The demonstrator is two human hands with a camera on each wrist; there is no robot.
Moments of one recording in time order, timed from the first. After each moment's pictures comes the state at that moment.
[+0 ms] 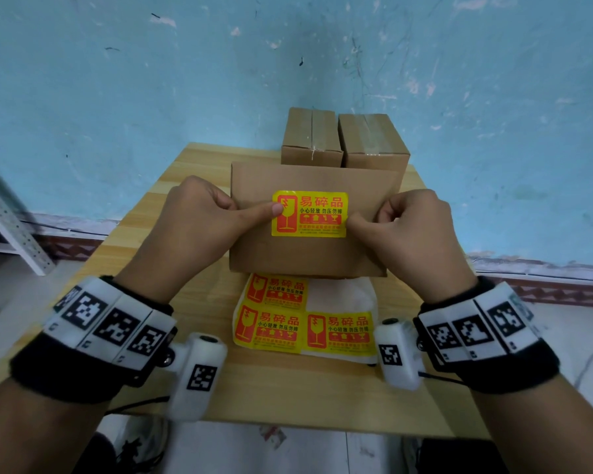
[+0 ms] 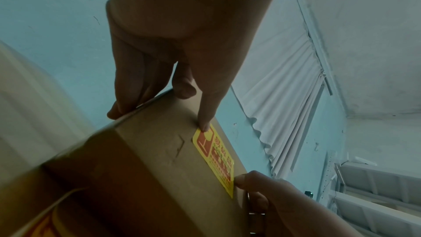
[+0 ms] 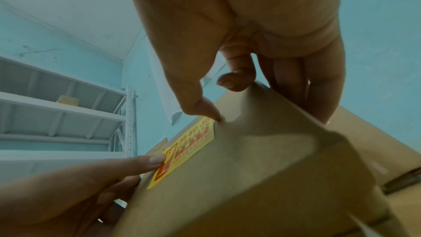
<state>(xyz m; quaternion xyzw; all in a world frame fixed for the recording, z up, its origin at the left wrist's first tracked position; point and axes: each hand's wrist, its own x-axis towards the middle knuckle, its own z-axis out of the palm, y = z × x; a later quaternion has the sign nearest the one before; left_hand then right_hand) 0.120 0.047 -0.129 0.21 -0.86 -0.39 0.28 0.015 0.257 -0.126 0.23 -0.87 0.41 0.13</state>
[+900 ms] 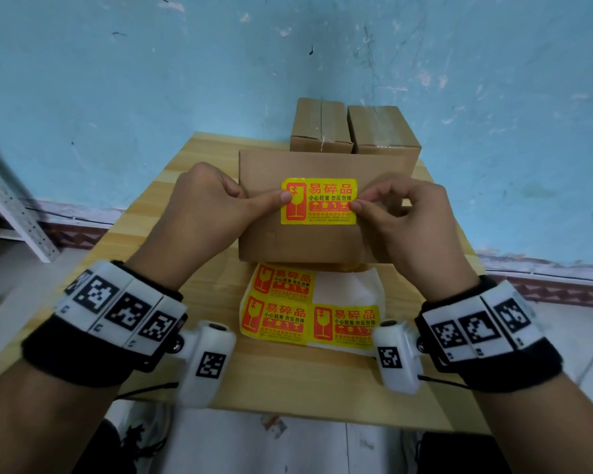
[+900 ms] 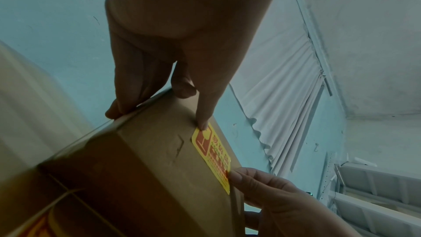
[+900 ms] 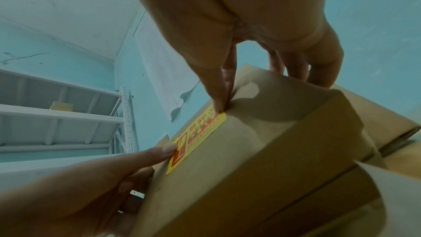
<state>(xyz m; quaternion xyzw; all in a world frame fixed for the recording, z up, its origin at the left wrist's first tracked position) 0.120 0.045 -0.130 0.19 -0.86 -0.39 0.29 0.010 0.248 -0.136 0.31 -0.78 0.53 0.10</state>
